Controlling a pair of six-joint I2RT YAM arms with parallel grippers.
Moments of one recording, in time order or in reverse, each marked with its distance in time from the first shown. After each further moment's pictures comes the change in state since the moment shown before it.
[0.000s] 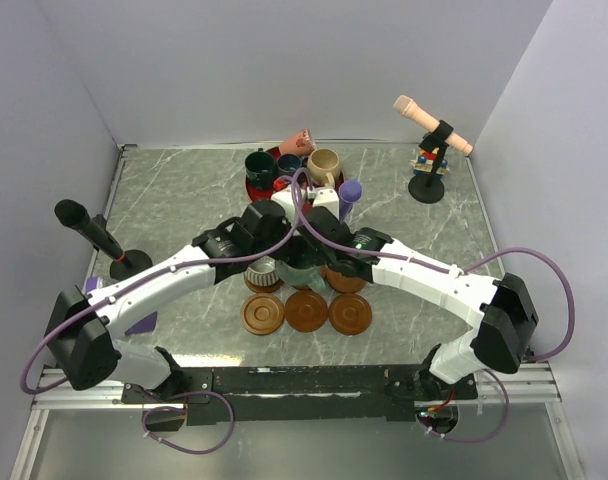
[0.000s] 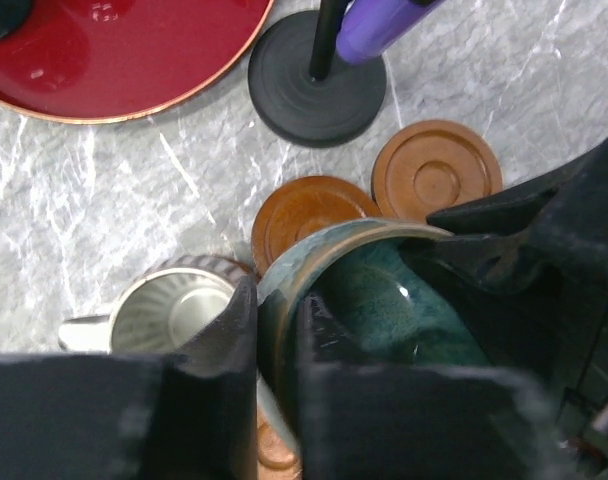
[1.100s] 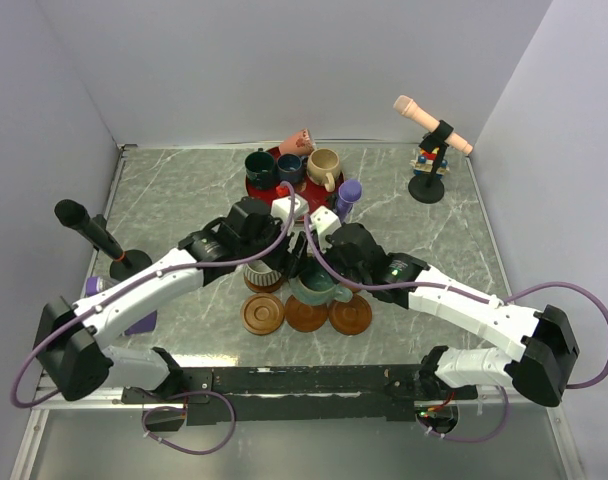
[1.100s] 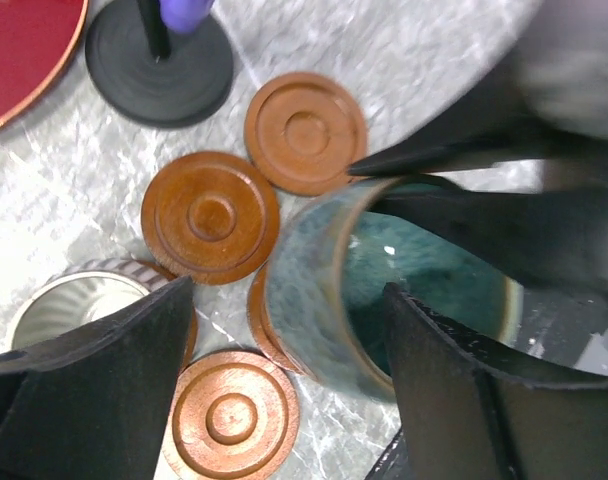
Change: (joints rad) left arm 0.051 -0.084 -0.046 -0.010 0.385 0.079; right arm -0.029 -0.274 -0.296 0.220 -0.270 -0.534
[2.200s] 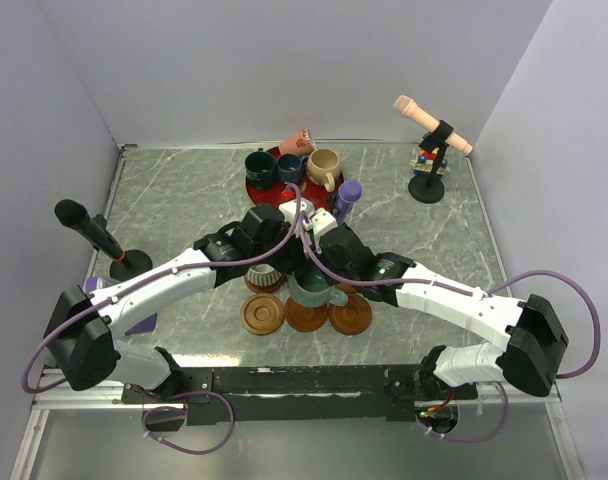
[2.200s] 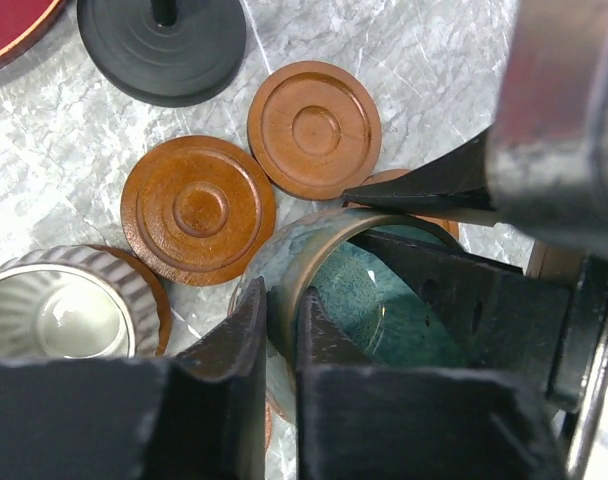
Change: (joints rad) left arm -0.056 0.081 -0.007 0.032 -0.105 -0.124; right arm 0.023 0.077 0.010 -0.014 0.076 0.113
